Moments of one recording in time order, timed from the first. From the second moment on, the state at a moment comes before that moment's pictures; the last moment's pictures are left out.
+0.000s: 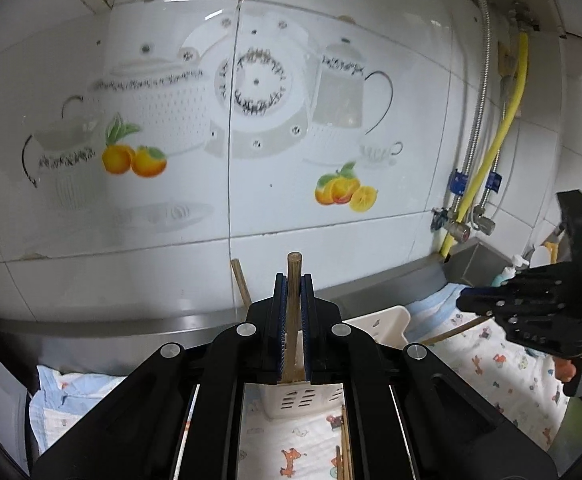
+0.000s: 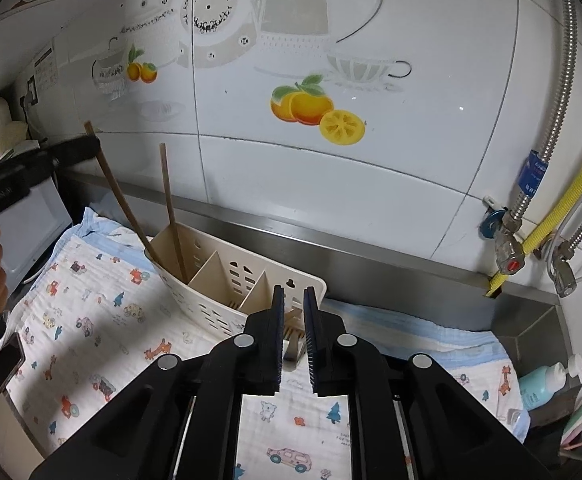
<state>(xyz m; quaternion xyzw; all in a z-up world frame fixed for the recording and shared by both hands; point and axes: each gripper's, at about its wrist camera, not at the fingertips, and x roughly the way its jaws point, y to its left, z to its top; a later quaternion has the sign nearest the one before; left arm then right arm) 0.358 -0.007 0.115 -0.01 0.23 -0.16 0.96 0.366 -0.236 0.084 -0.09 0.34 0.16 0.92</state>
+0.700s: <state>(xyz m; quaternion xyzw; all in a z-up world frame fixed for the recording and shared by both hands) 0.337 -0.001 0.116 -0.01 0.23 -0.15 0.96 0.254 -0.255 0.079 -0.07 0.29 0.16 0.94</state>
